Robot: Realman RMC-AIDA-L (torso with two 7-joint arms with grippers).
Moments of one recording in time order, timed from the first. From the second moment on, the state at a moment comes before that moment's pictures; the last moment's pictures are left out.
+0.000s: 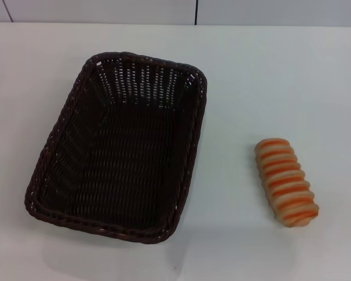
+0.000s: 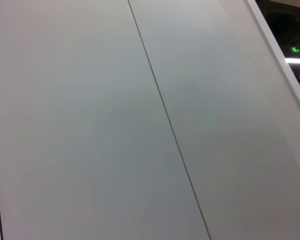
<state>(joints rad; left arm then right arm) -0.20 -2.07 -1.36 -0.33 2.49 1.21 0.08 0.10 2.09 0.36 0.20 -1.26 -1.75 0.27</state>
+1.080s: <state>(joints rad) -0.14 -1.96 -1.57 -1.51 2.77 -0.37 0.26 0.13 2.08 0.36 0.19 -1.26 -1.74 0.27</state>
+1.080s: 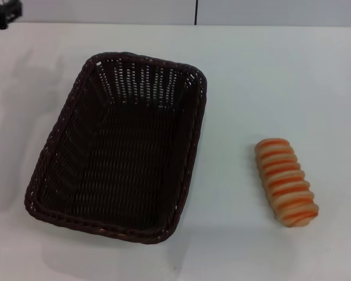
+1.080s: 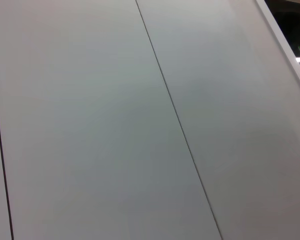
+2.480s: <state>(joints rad) -0.25 -2.07 -1.61 -1.71 2.73 -1.26 0.23 0.13 2.08 0.36 0.19 -1.26 -1.73 0.27</state>
